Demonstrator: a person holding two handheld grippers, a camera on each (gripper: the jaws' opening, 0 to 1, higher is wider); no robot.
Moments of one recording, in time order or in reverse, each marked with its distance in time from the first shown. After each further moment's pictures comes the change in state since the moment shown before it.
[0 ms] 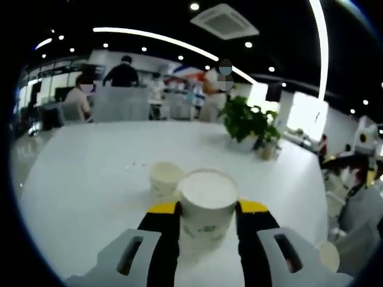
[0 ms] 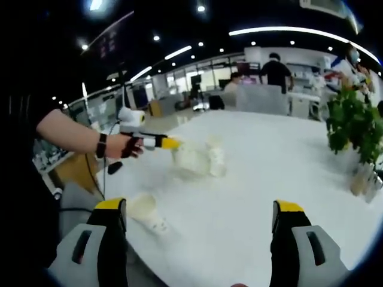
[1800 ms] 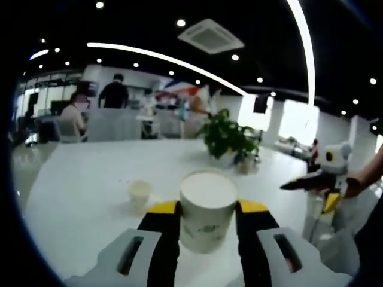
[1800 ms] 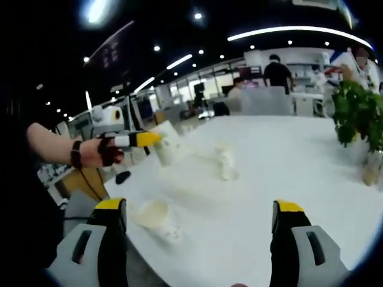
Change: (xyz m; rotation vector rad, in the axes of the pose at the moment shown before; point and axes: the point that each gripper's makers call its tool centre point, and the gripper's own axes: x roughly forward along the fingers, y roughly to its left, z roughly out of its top) left arm -0.058 -0.075 0.030 0.000 -0.124 -0.039; right arm 0.016 0.023 -0.002 0.061 -0.066 0.056
